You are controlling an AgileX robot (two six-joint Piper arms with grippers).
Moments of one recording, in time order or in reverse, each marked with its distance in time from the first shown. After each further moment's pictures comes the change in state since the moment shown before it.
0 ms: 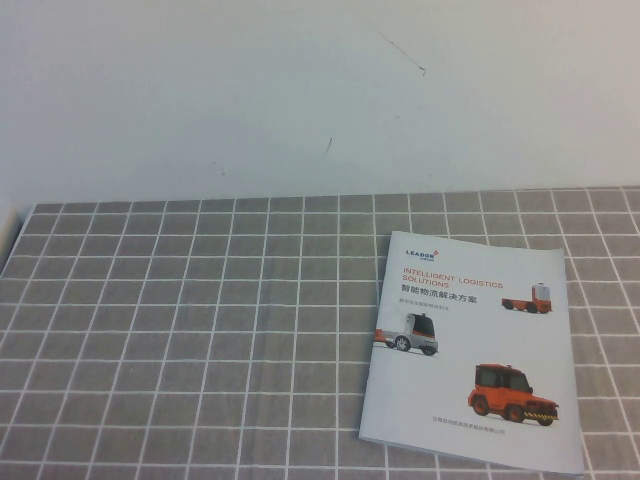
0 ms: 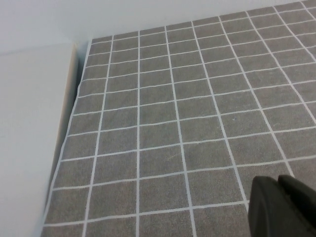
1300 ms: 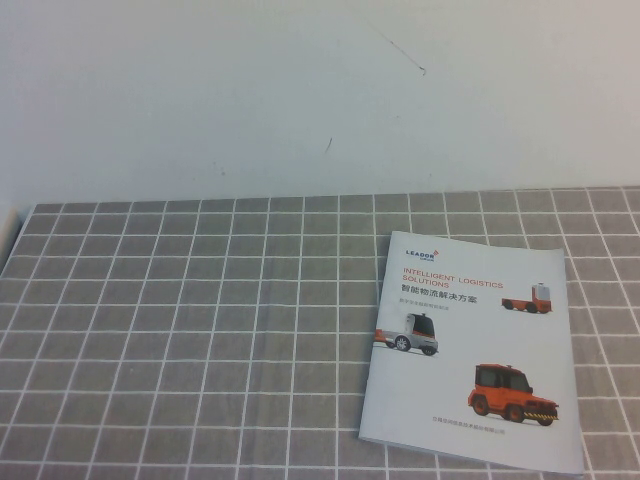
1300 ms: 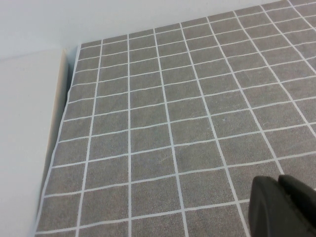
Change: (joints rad) right arm 0.000 0.000 0.000 0.000 0.000 0.000; left arm 0.000 0.000 0.000 -0.089 0.000 0.116
